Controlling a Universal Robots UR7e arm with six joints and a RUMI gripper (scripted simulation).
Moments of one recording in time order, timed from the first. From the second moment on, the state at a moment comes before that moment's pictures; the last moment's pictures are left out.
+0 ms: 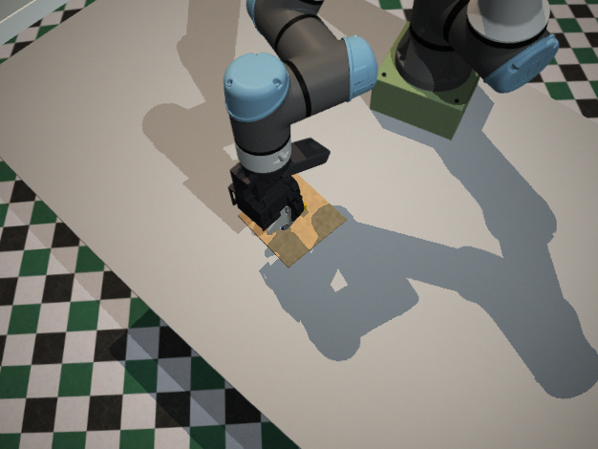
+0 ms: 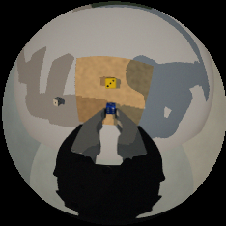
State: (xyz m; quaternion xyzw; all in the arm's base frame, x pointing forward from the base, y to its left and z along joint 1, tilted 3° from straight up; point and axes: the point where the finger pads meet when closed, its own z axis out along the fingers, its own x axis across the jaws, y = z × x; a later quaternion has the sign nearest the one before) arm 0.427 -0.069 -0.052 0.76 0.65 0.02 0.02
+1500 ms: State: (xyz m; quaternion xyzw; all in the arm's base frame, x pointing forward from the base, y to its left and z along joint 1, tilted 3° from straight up) arm 0.426 -0.069 -0.052 0.76 0.65 0.02 0.01
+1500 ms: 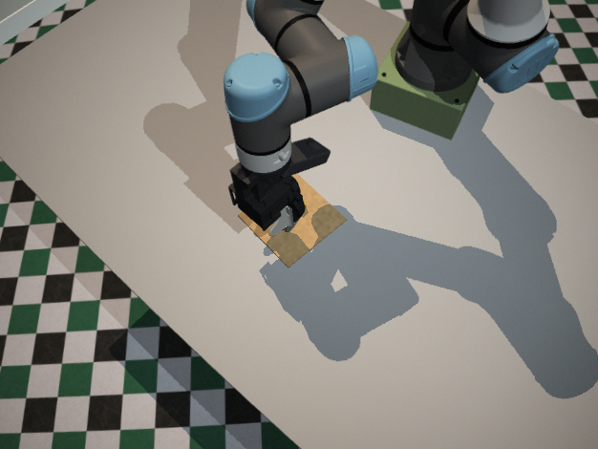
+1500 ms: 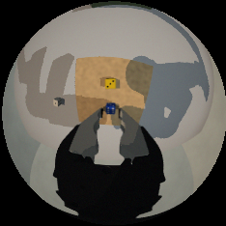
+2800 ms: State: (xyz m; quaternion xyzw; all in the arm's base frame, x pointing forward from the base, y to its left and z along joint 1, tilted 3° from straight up) arm 0.419 -0.067 0.034 0.76 0.65 0.02 0.01
